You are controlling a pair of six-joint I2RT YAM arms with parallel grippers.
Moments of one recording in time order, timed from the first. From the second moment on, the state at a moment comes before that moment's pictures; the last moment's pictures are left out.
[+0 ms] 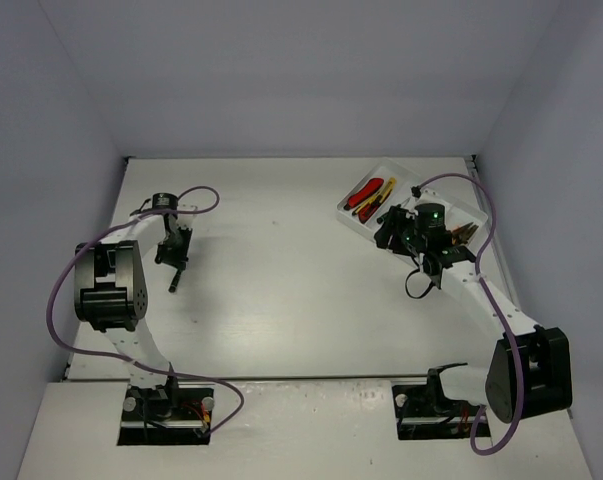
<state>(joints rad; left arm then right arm) 0.05 1.82 1.18 -0.62 0.03 0.17 0.20 1.25 0.78 -0.13 -0.06 0.40</state>
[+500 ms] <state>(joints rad) -0.27 1.68 1.10 -0.40 0.22 -0.25 0.34 1.25 0.78 -0.09 -0.21 0.34</state>
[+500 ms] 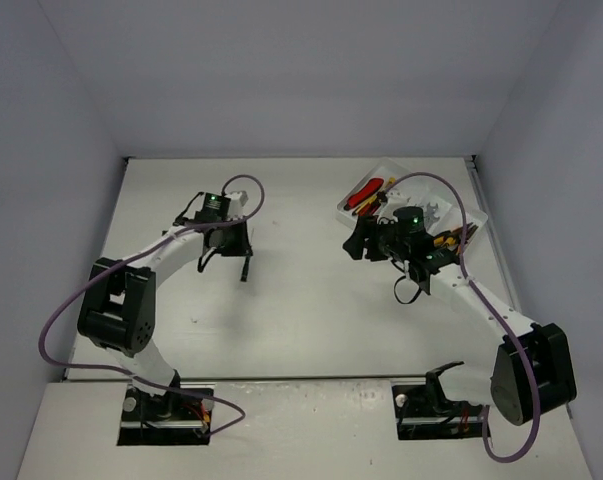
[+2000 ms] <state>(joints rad) -0.73 1.65 1.14 0.20 0.15 -0.70 0.54 1.29 0.78 0.00 -0.15 0.28</state>
